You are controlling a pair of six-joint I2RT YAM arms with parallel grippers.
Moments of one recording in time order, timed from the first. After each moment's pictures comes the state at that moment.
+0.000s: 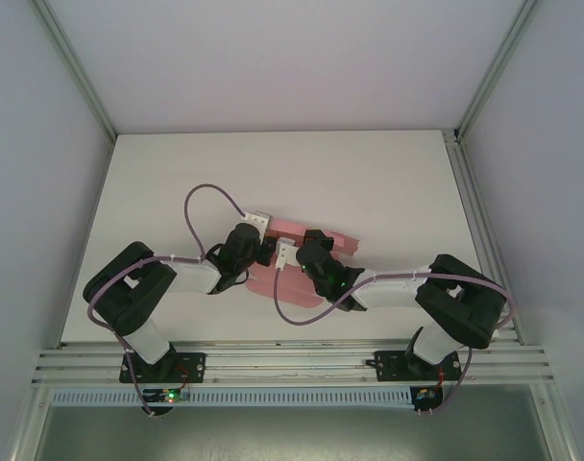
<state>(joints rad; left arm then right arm) -0.64 1.66 0.59 0.50 -0.11 -0.27 0.96 1.56 0.61 0.43 0.70 -0.99</state>
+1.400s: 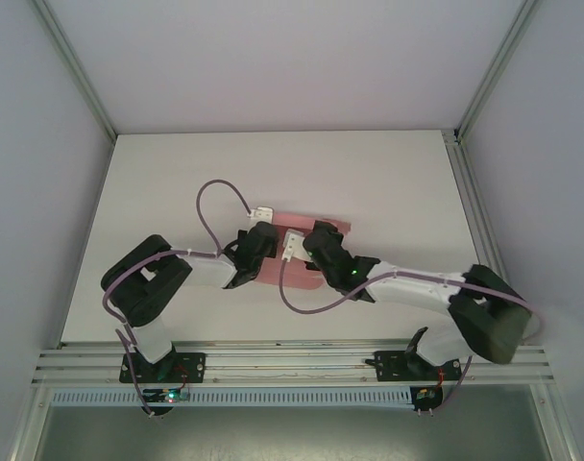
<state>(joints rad) -0.70 1.74 0.72 0.38 -0.45 -0.32 0.89 1.37 0.68 0.05 0.51 -0.74</state>
